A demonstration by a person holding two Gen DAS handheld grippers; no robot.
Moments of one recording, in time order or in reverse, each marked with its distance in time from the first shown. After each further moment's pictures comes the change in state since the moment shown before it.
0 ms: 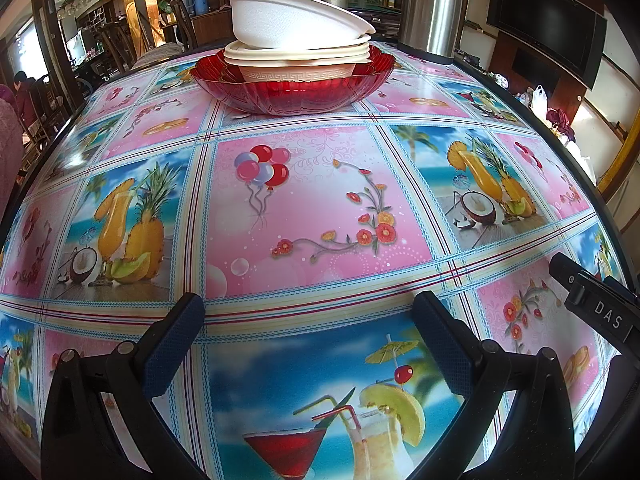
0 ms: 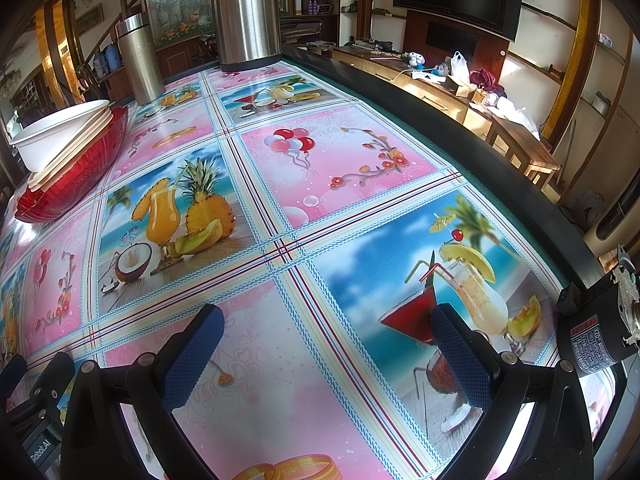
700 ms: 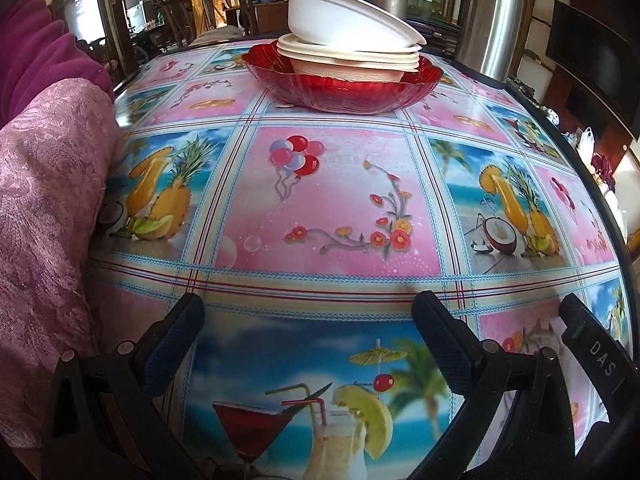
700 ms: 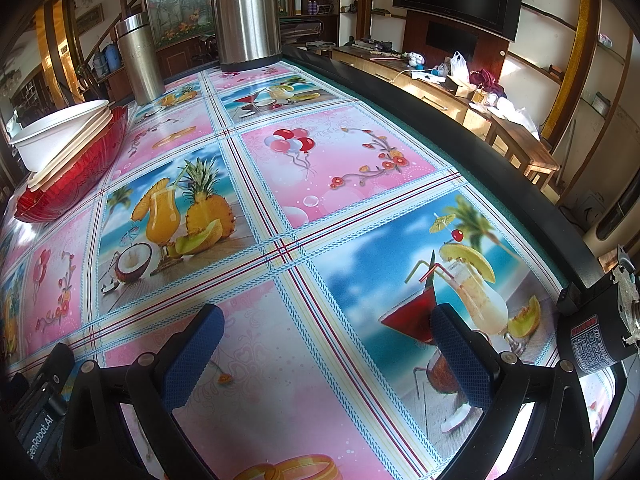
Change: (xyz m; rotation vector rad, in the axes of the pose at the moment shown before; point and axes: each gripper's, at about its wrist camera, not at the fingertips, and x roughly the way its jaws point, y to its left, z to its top) left arm -0.004 -0.010 -0.005 -0.181 -0.001 0.134; right arm 0.000 0.001 -0.001 0.028 0.000 -0.016
